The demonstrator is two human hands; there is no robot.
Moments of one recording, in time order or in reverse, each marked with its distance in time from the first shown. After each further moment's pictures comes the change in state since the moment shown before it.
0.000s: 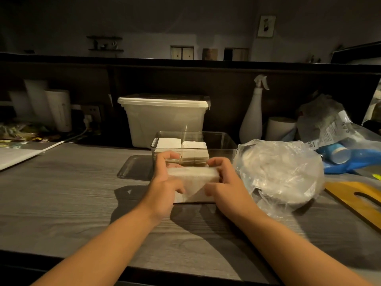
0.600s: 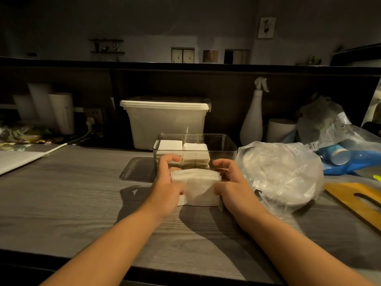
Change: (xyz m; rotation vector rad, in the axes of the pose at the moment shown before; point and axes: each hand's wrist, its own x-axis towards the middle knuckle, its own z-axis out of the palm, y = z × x) left_hand 0.005 -0.009 -0.003 0.065 0.022 -0.051; right_hand 0.002 0.001 -0.006 0.092 0.057 0.044
